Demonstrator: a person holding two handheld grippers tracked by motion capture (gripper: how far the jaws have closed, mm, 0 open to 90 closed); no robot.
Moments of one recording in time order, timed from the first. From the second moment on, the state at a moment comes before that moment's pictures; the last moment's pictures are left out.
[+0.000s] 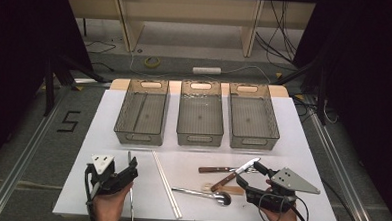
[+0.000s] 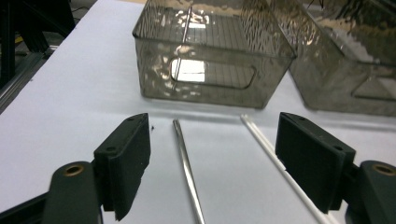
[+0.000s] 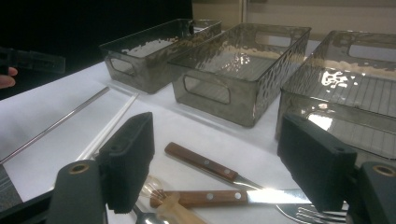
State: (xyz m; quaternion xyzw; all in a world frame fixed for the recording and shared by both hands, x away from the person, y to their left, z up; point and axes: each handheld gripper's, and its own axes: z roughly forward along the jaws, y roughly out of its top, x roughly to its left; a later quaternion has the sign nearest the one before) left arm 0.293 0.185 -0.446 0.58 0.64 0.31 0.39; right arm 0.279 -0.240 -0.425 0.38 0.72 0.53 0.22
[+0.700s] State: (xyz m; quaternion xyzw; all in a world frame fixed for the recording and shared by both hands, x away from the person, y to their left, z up) left arm 0.273 0.176 -0.487 0.60 0.66 0.27 0.35; right arm 0.279 -0.238 -0.426 0.38 0.72 0.53 0.23
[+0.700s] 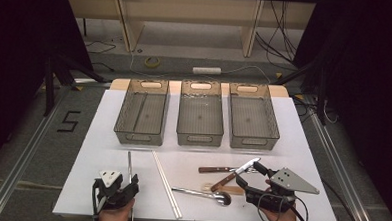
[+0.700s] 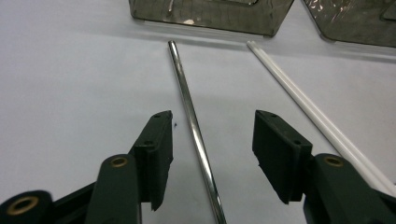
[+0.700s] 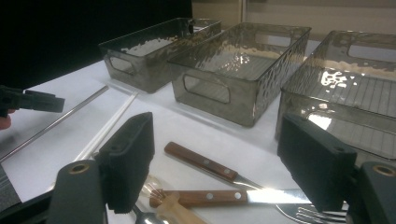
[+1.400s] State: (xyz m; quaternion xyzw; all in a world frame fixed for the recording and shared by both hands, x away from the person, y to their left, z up) left arm 0.259 0.165 -0.502 0.61 0.67 0.27 0.33; right arm 0.278 -0.238 -0.425 0.38 0.73 0.53 0.23
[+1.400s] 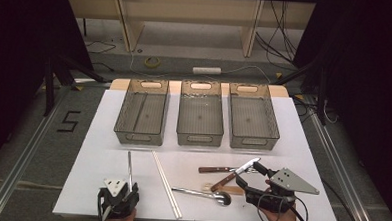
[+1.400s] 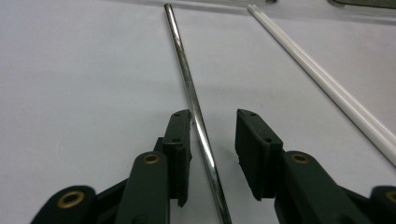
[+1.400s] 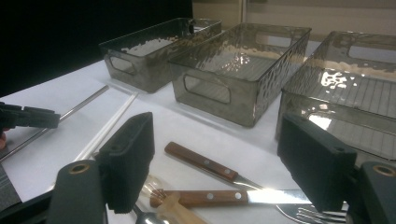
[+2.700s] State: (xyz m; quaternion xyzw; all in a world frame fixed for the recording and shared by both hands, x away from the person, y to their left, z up) left arm 0.262 0.168 -0.504 0.62 0.66 0.28 0.33; right arm 0.279 -0.239 -0.425 0.38 0.72 0.53 0.23
